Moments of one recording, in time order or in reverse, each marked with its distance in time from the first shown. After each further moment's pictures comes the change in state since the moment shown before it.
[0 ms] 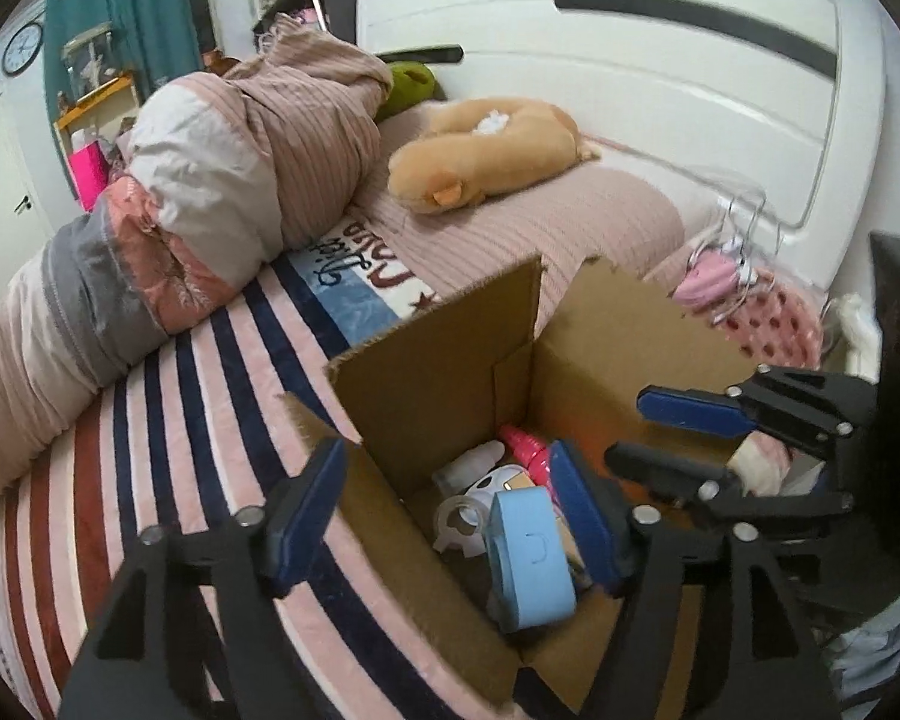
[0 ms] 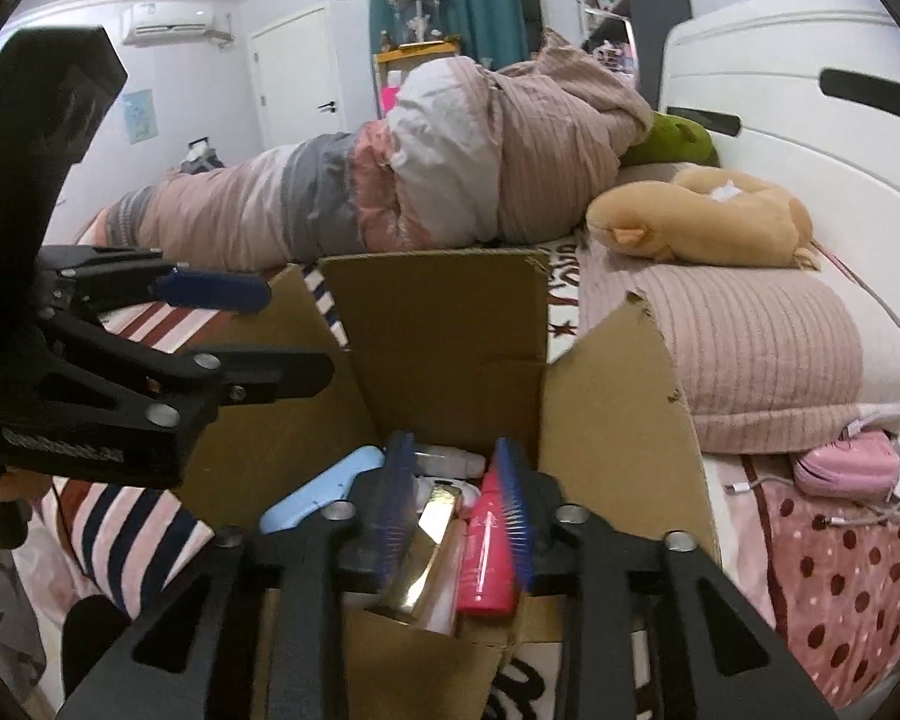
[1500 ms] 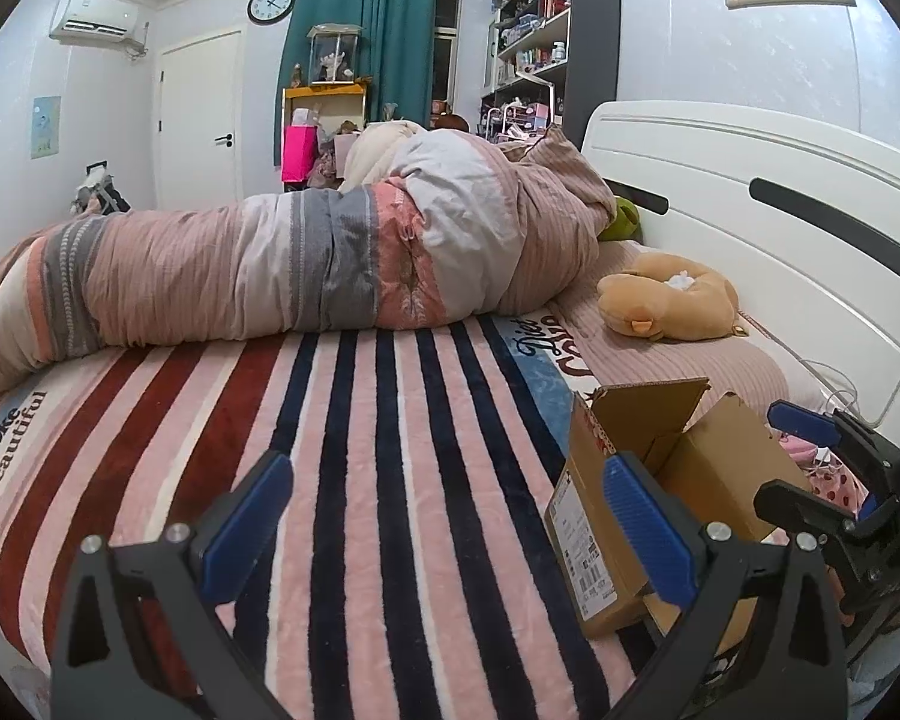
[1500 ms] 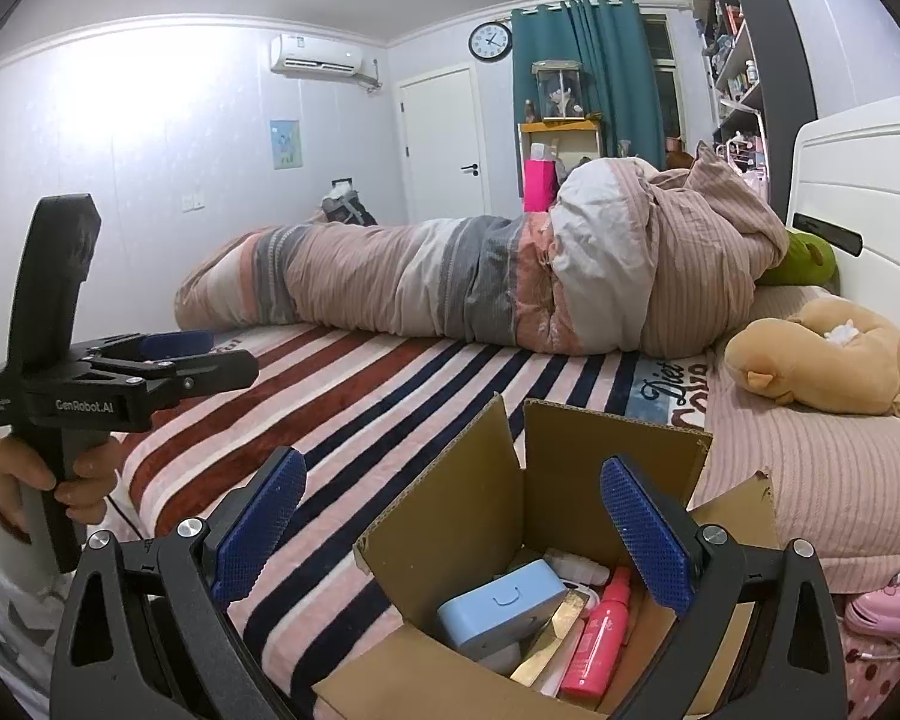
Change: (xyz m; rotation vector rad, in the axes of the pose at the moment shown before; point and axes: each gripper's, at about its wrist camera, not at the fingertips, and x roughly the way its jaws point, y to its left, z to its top) left arm -0.124 0.077 -0.086 -0.412 -0.255 0.303; right arm -0.038 0.049 0.036 -0.176 -0.173 0.280
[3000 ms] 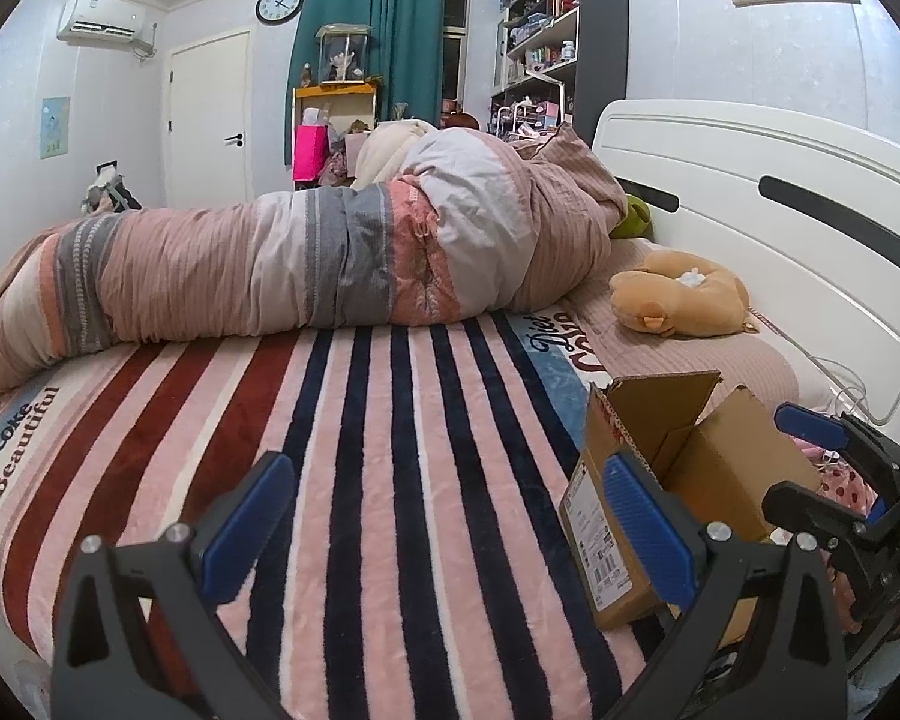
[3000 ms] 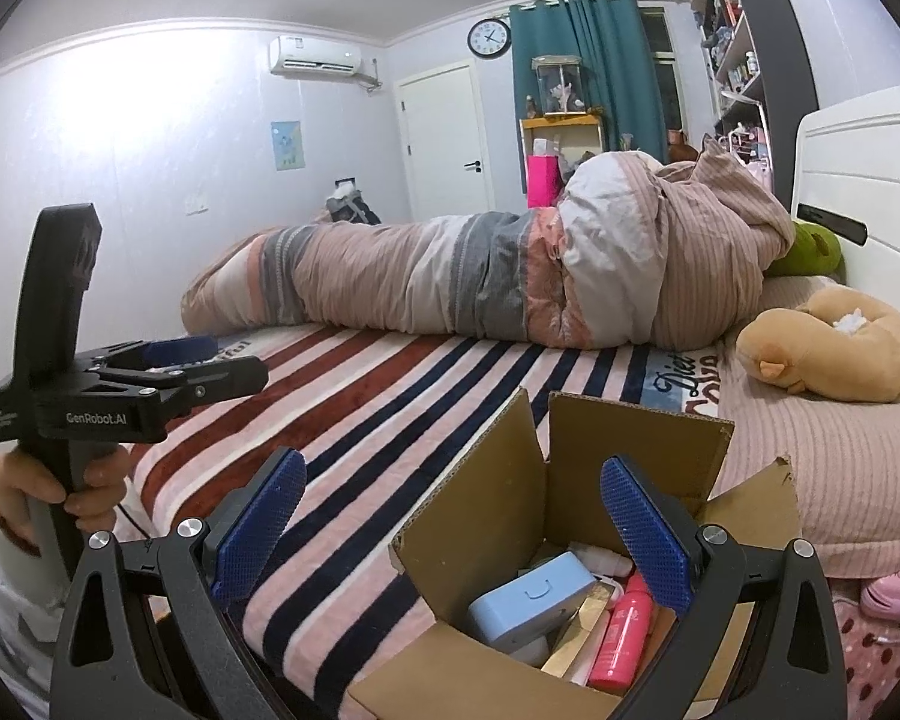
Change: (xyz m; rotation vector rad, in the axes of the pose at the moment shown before) left arm -0.005 0.000 -0.006 0.002 0.004 0.042; right arm -0.002 0.029 -0.008 0.029 0.002 0.001
